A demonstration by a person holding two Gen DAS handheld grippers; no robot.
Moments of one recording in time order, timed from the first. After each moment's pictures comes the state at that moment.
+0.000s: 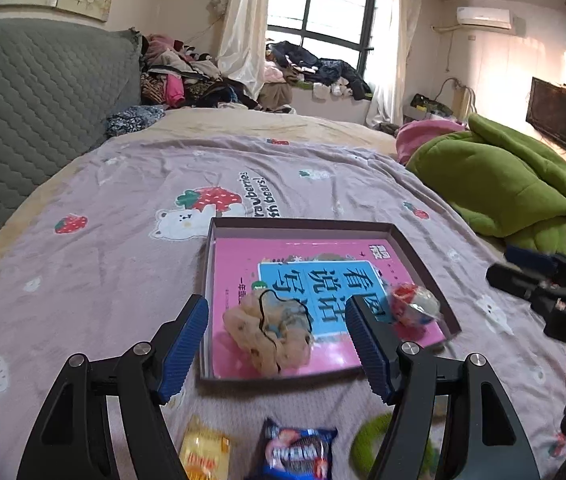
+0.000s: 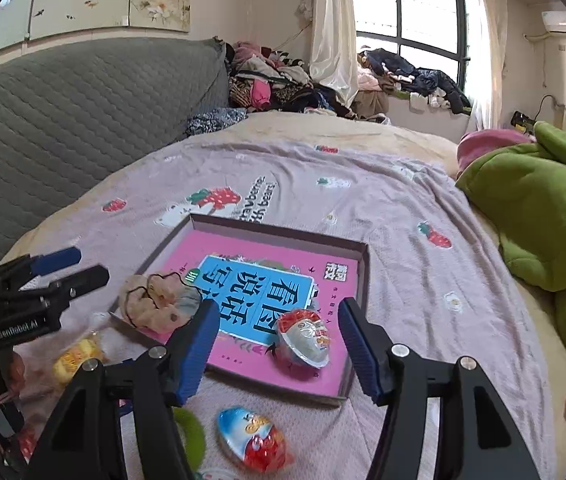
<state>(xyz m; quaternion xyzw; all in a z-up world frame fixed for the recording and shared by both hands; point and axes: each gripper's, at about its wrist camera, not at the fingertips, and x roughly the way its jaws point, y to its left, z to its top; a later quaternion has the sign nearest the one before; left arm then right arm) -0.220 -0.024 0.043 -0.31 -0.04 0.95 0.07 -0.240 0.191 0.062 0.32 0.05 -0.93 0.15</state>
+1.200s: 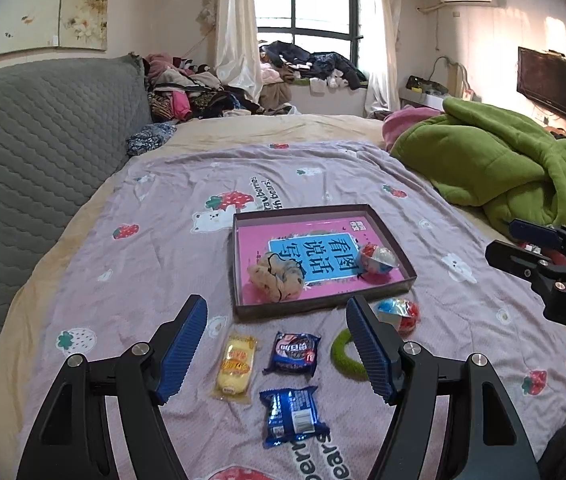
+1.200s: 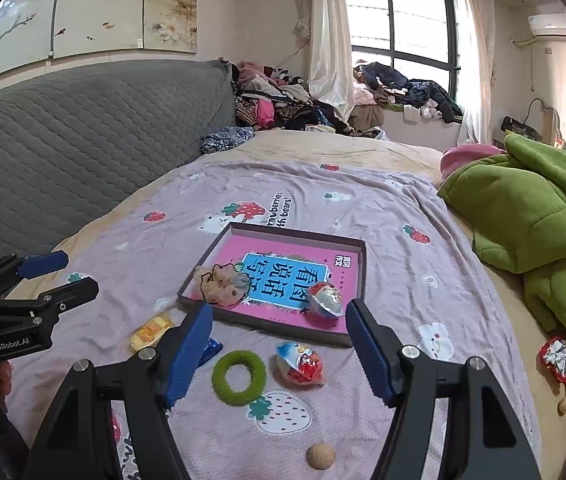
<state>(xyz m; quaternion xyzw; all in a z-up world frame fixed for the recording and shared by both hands) -0.074 -0.026 0.127 -0.32 0.02 0.95 0.05 -0.110 0.186 0.131 0.30 0.04 -0.94 0.15</state>
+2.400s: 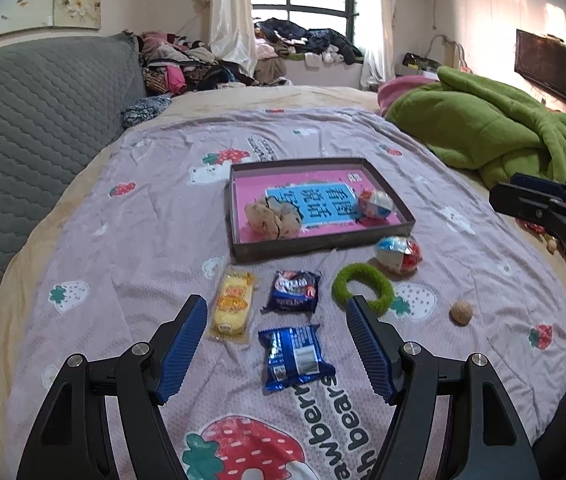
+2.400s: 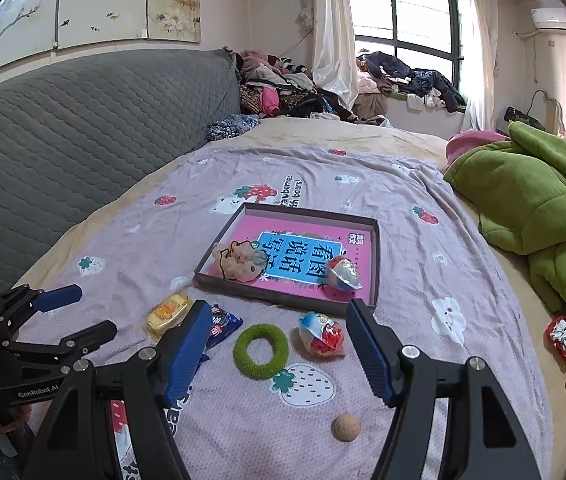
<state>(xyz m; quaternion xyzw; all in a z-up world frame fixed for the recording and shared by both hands) -0.041 -0.032 0.076 -0.37 0.03 0.93 0.06 -0.083 0.167 0.117 0.33 0.04 -0.93 0.16</state>
